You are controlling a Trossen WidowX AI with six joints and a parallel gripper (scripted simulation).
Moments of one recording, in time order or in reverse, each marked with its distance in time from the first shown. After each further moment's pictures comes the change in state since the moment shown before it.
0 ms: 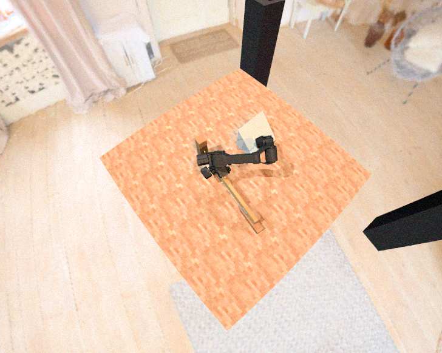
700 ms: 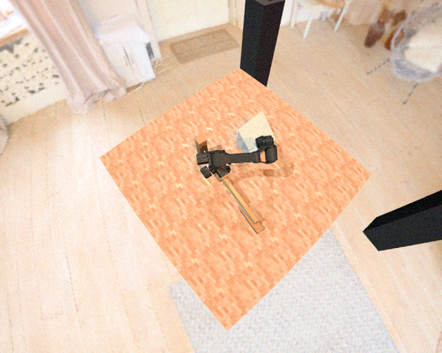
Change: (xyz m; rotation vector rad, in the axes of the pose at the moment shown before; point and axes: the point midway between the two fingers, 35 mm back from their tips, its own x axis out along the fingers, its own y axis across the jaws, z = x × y) arm -0.007 0.000 0.000 -0.001 0.000 -0.001
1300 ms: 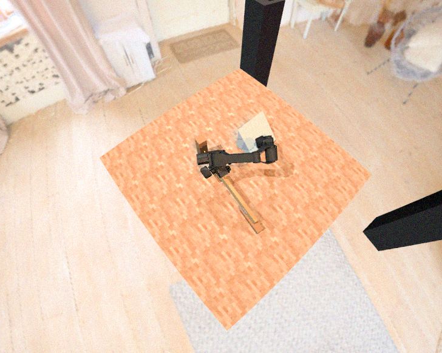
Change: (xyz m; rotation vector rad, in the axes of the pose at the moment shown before) arm 0.002 -0.001 0.000 -0.006 -0.004 -0.010
